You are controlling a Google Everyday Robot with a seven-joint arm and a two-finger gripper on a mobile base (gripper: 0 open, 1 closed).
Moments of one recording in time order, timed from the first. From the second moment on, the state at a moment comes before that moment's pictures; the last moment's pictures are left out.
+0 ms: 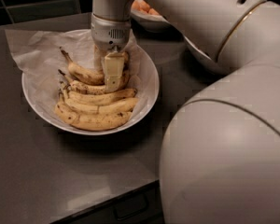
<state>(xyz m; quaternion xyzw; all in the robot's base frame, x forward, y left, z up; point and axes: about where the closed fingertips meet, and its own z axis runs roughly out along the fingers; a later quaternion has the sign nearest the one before) 0.554 0.074 0.894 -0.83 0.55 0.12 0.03</state>
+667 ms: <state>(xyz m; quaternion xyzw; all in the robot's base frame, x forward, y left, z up) 0.554 0.074 0.894 -0.83 0.55 0.12 0.03</state>
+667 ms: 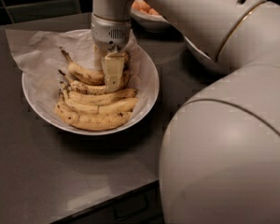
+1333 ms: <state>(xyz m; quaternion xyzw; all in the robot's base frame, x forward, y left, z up) 0.555 0.074 0.898 -0.83 0.55 0.12 0.03</state>
